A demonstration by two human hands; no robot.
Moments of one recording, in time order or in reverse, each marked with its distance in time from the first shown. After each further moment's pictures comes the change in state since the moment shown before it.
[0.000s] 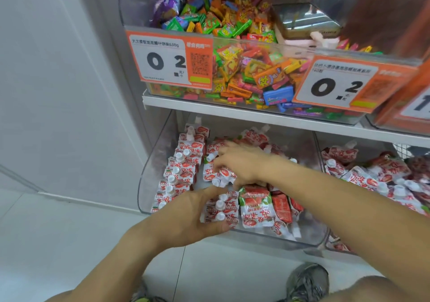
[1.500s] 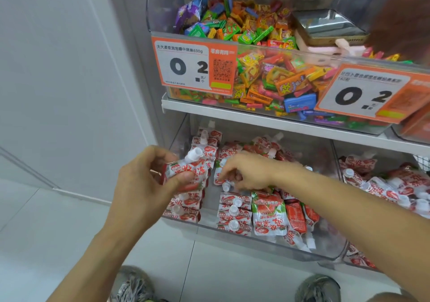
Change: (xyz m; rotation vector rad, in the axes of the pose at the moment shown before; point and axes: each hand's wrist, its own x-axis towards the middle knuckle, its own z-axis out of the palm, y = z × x) left_hand -0.033 -0.003 -0.060 -0.153 0.833 -0.260; right_hand 0.008 -0.004 0.002 0.438 0.011 -0.093
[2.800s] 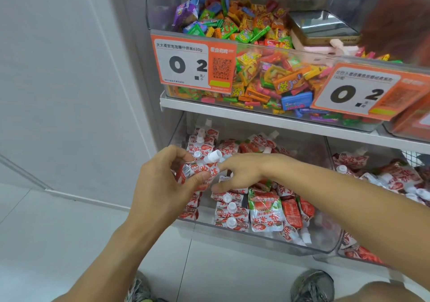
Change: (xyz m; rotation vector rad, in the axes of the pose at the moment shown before) left_hand -0.004 0.012 0.021 0.023 -0.058 0.076; right_hand 0.007 -0.021 -0.011 -0.073 -0.216 0.159
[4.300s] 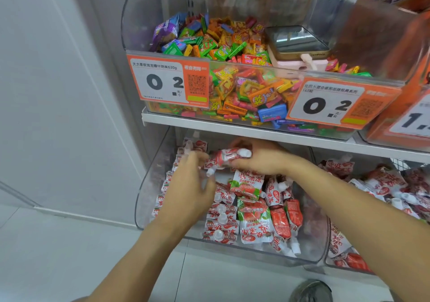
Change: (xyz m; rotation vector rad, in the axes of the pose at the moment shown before) left_hand 0.022 0.008 0.068 -0.002 -0.174 0.062; right_hand -0.040 0.057 -0.012 0.382 0.560 0.092
